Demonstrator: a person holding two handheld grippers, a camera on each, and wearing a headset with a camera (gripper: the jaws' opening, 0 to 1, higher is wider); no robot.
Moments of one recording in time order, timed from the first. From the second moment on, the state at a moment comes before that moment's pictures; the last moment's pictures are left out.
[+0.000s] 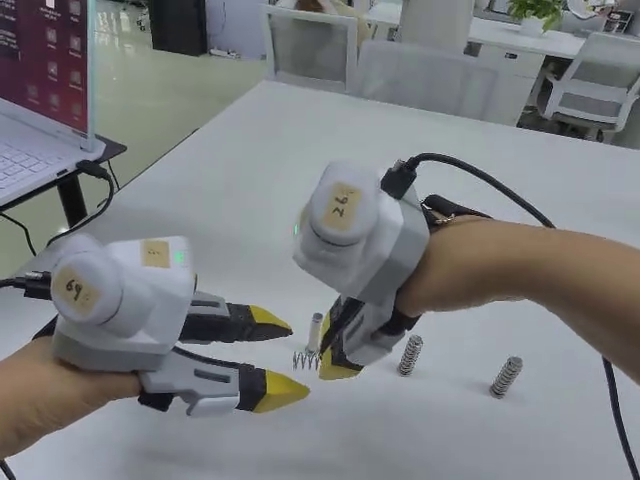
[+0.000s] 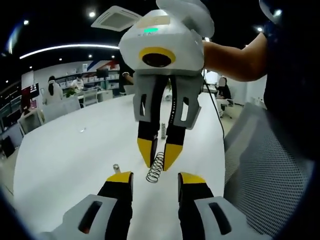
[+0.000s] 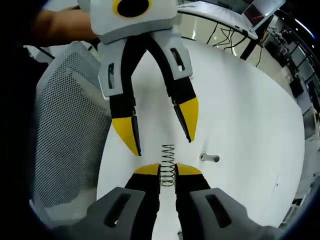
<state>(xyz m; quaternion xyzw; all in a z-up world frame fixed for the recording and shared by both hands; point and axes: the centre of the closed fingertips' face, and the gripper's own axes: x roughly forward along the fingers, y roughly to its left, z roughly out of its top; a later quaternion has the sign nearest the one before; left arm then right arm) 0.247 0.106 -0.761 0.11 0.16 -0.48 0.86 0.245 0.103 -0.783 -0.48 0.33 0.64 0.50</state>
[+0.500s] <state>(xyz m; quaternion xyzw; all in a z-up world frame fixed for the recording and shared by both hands) 0.238 0.089 -0.756 0.14 0.16 -0.51 0.83 0.233 0.095 -0.773 -0.50 0.32 0.64 0.48</state>
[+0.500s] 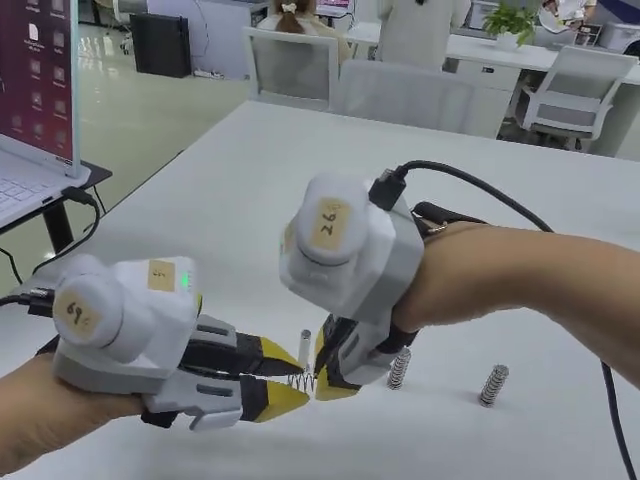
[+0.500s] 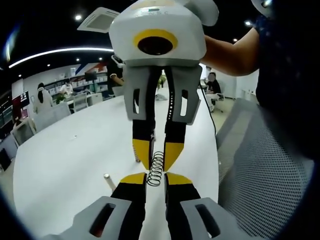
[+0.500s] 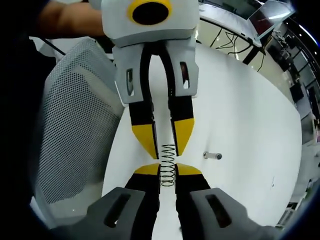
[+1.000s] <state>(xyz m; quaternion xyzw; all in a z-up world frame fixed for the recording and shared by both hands) 0.235 0.090 -0.762 0.16 0.16 -0.51 0.83 0.229 0.095 -0.771 -0.50 0.32 0.65 0.48</state>
